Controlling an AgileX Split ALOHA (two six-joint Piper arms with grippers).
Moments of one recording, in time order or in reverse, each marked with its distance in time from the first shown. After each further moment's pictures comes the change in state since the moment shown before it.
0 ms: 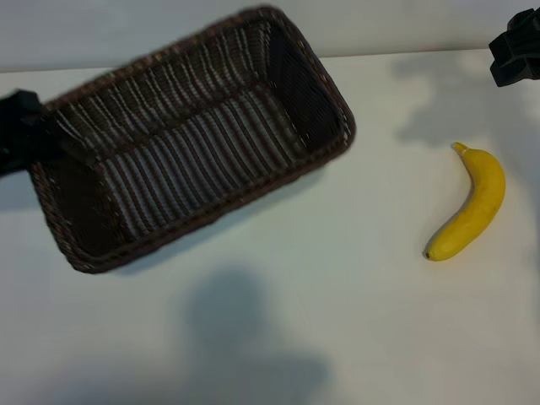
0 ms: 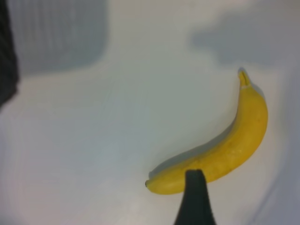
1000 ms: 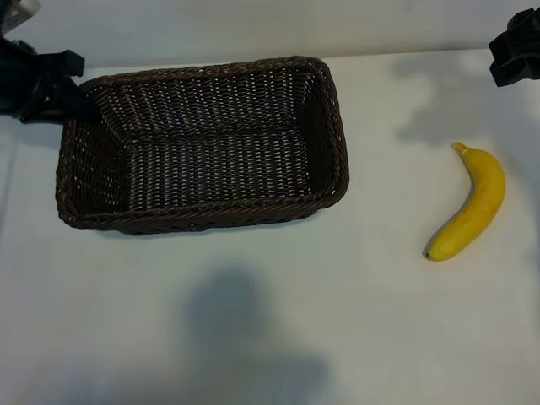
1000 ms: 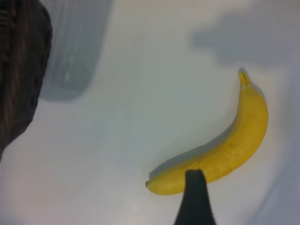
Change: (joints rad) left arm -0.094 0.510 -0.522 0.112 0.265 0.135; right arm 0.000 0.000 0.000 0.002 0.000 0.000
